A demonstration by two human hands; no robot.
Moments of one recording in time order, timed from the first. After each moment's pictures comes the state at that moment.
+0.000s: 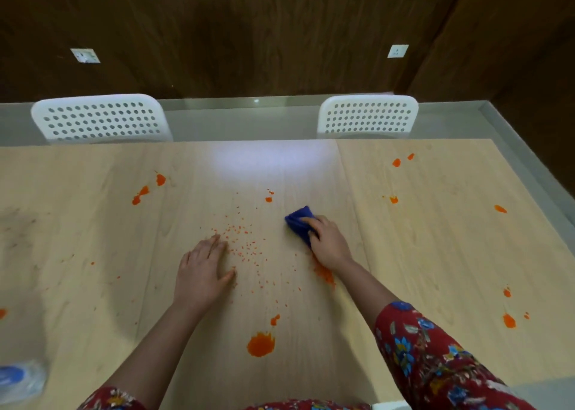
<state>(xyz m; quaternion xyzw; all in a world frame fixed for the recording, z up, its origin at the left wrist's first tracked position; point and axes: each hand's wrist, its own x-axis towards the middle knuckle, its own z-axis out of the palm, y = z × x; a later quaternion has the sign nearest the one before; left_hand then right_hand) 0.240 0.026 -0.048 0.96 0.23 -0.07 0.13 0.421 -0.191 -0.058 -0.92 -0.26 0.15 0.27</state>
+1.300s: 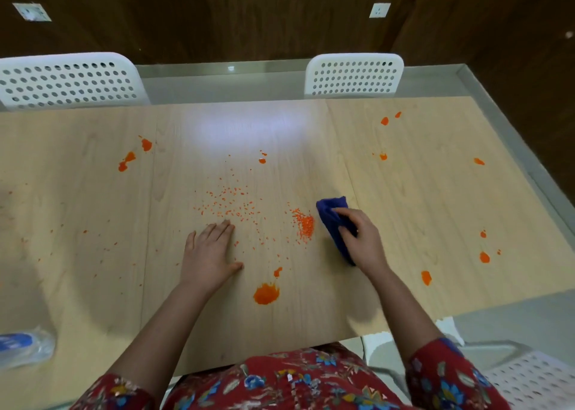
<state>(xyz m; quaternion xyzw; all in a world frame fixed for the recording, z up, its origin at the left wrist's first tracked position) 0.209 0.006 -0.043 0.97 0.18 -0.15 0.11 0.336 -0.265 -0.024 -0.91 -0.12 0.09 0.40</state>
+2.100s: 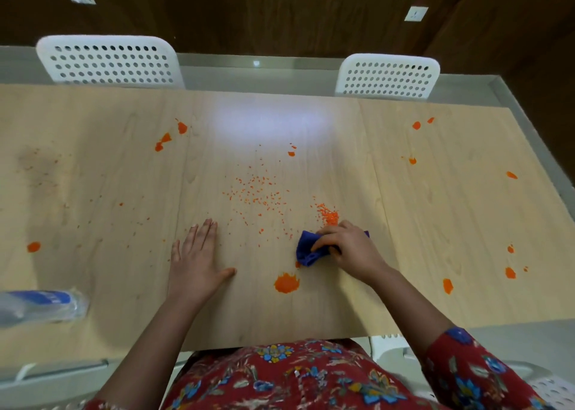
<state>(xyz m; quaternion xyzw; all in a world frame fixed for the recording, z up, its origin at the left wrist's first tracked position) 0.140 0.033 -0.053 0.94 0.29 -0.12 0.14 0.316 -0.226 -0.023 -0.88 -0.40 0.19 0.14</state>
